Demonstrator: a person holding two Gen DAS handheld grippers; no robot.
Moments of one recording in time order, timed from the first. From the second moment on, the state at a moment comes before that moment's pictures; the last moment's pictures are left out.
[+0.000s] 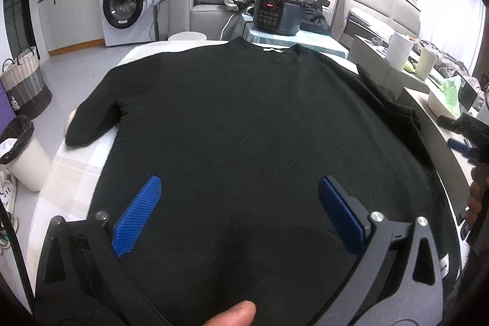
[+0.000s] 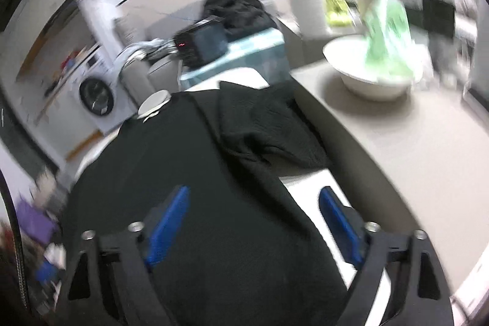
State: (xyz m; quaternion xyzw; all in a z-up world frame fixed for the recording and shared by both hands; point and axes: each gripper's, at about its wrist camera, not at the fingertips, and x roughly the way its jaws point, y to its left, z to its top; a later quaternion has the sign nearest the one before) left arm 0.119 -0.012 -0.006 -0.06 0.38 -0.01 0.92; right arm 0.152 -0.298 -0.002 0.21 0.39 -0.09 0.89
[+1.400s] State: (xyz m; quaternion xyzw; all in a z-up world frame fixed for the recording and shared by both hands) left arm 0.190 -0.035 -0.044 -0.07 0.41 -0.05 0.91; right arm 0.269 -0.186 0.019 -0.11 0.35 0.15 0.92
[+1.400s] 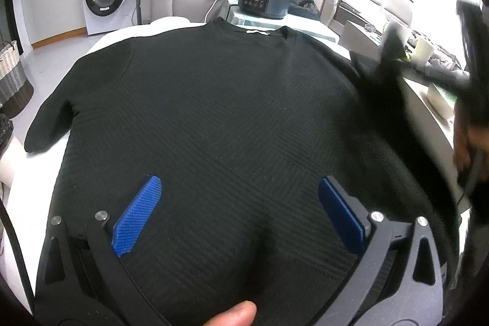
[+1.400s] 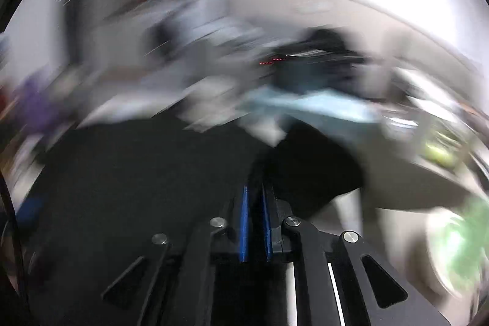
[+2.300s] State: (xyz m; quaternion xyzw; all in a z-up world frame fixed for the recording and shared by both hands) left arm 0.194 -0.032 -0.049 -0.08 0.41 -0.04 0.91; right arm 0.235 -0.230 -0.061 -0.17 0.45 -0.05 0.88
